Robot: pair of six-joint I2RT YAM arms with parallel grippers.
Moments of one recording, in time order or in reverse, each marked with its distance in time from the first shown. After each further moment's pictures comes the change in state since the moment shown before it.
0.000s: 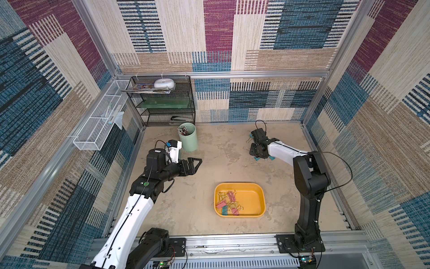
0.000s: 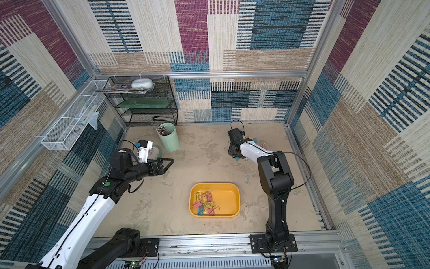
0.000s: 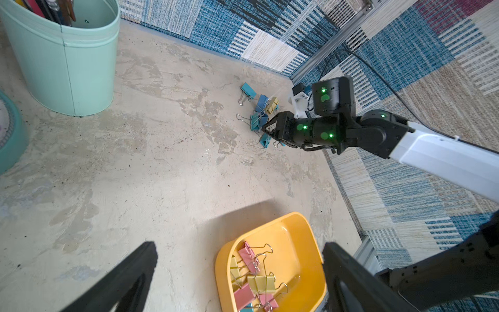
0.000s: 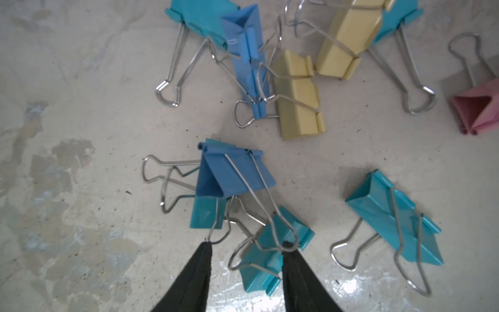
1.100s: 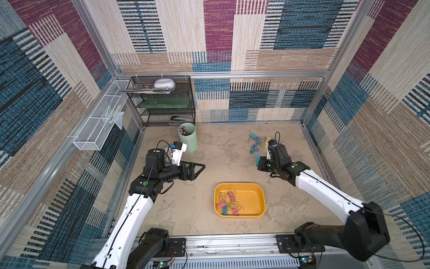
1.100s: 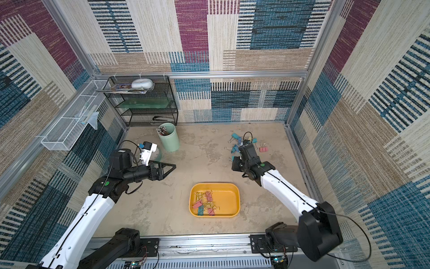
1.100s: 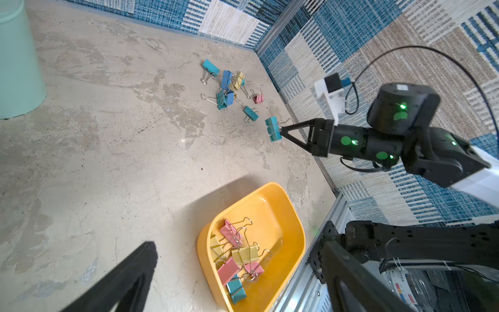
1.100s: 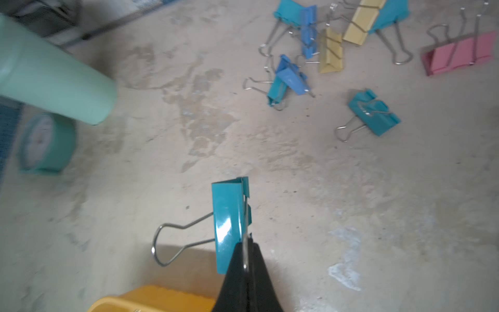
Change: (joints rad) left arm 0.016 -0.004 0.004 -0.047 0.204 0.122; right arm 0.120 -0.833 -0.590 0.120 -0.220 -0.028
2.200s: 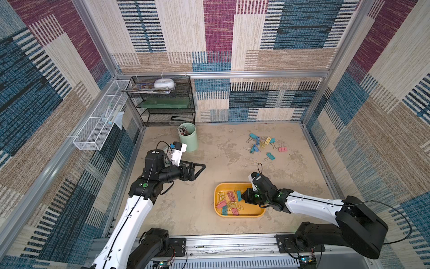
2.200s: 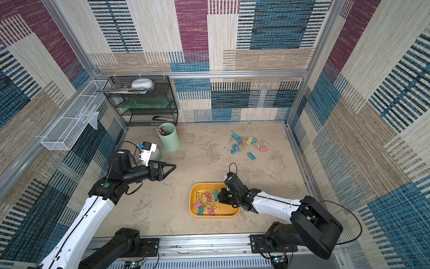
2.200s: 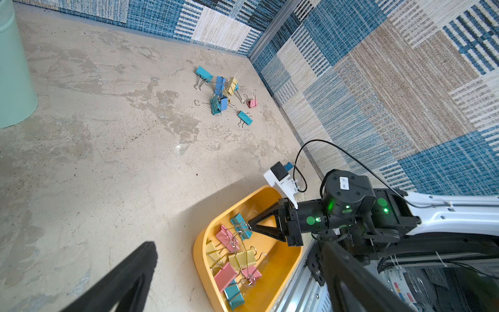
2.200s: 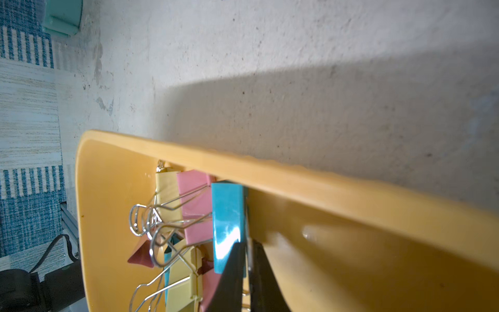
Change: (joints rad) left arm -0.001 -0.013 -0.021 0.039 0.013 -0.011; right arm 0.307 0.099 -0.386 0.335 -0.179 0.341
